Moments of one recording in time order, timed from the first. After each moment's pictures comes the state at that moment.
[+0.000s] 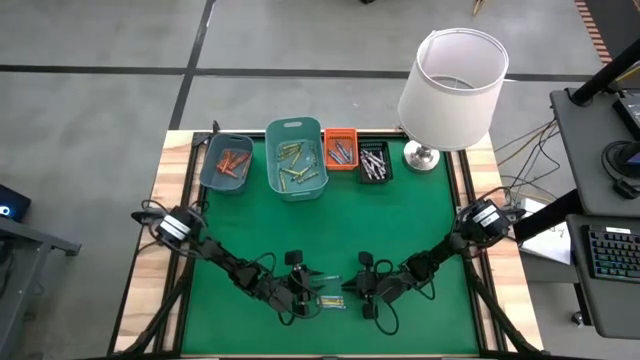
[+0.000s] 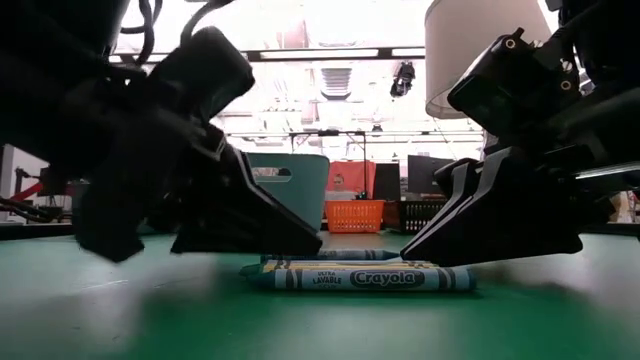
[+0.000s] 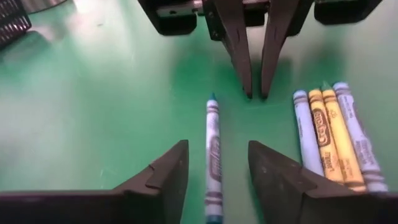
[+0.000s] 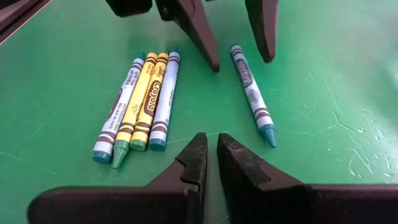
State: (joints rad) left arm -0.57 2.06 0.85 0.64 -0.70 -0.30; right arm 0.55 2.01 0.70 0.77 0.42 0.29
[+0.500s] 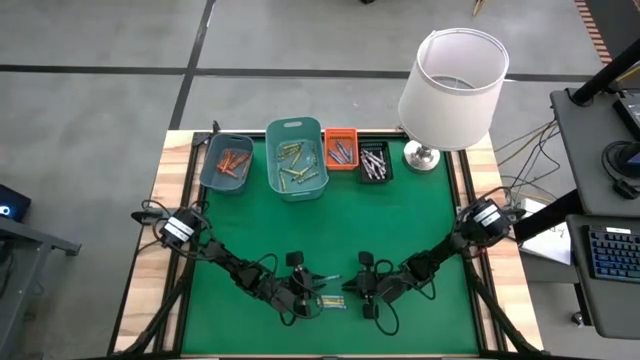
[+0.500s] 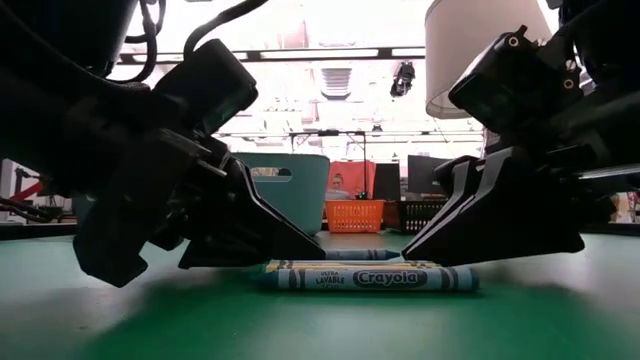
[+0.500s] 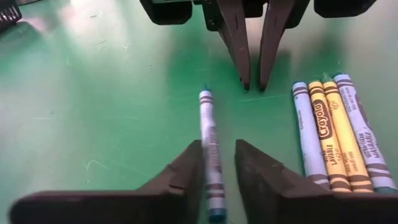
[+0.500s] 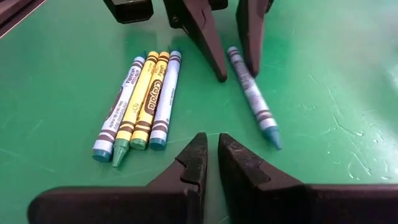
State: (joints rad) left arm -0.56 2.11 0.85 0.64 -0.69 -0.33; right arm 0.55 2.00 0.70 0.75 0.42 0.27
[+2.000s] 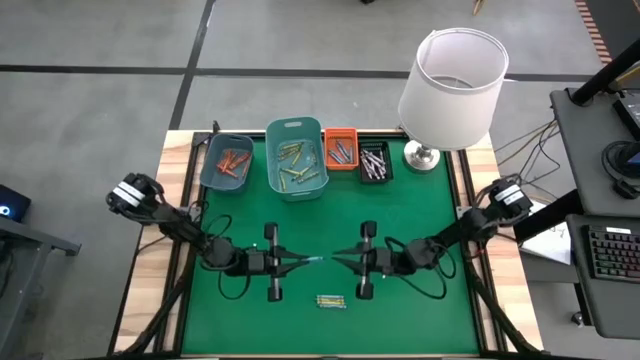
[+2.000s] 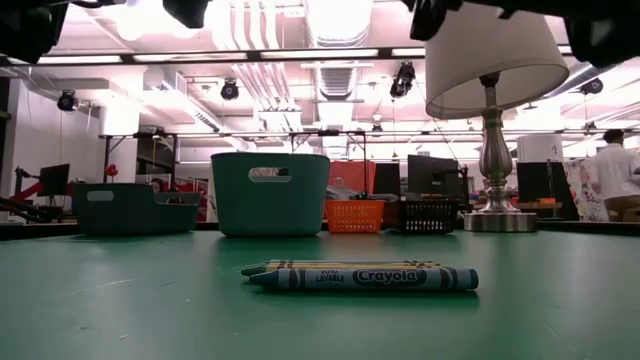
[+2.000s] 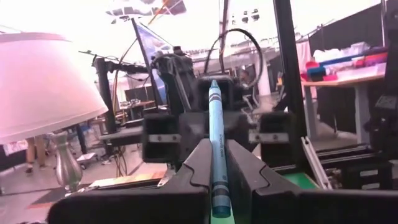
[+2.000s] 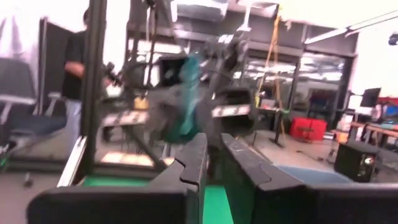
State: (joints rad) left arm -0.55 1.60 0.56 1.36 -0.56 0.31; right arm 0.46 1.78 0.70 1.40 0.49 -0.28
